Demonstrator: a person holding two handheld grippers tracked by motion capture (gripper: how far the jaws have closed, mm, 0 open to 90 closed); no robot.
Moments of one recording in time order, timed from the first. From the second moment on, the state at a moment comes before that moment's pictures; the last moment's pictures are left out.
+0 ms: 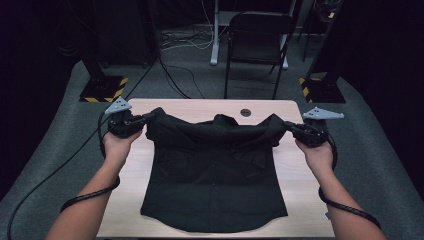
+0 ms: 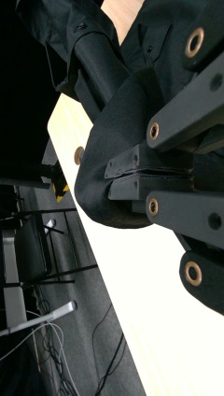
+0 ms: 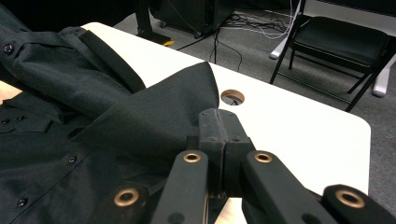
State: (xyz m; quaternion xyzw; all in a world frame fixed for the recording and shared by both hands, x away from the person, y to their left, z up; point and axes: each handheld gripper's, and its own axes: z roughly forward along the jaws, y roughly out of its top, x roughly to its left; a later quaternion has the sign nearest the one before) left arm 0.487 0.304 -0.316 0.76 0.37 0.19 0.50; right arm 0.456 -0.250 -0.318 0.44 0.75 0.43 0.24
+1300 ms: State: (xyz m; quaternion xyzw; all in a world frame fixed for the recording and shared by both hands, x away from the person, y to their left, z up) left arm 0.457 0.304 -0.320 0.76 0.35 0.18 0.51; right arm 0.428 -0.254 -0.326 0.43 0.76 0.44 0.23
